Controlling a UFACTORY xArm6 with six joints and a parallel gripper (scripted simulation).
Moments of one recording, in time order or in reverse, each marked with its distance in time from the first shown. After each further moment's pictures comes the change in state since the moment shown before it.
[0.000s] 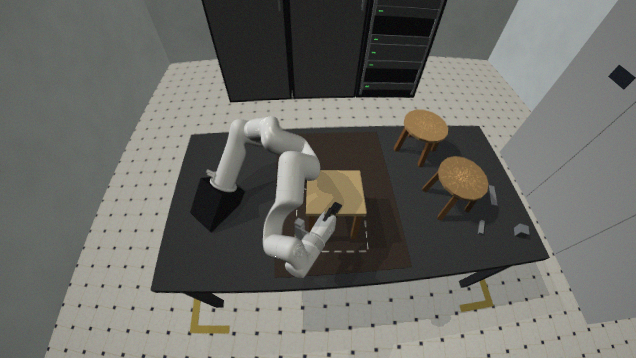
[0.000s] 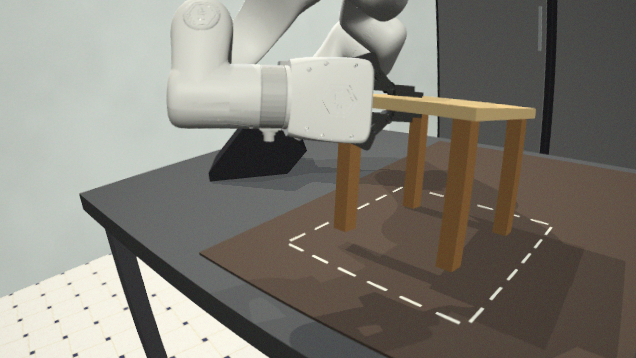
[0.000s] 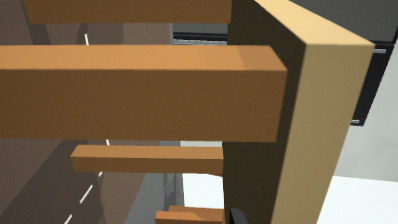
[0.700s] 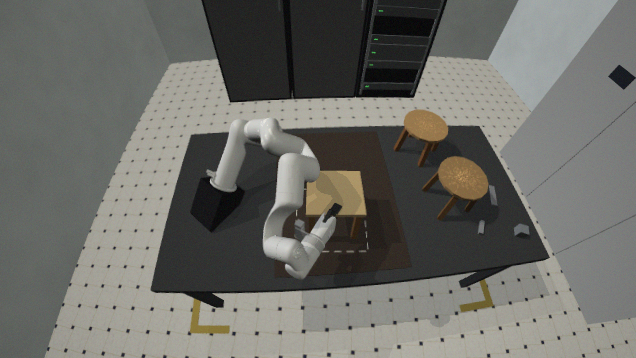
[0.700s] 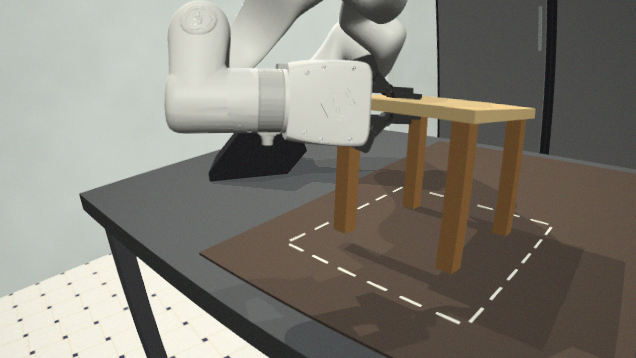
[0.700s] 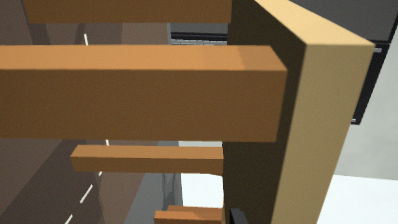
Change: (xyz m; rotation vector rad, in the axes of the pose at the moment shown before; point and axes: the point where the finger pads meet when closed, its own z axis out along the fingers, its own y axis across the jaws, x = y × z) arm -0.001 -0.003 -0.002 -0.011 0.000 0.006
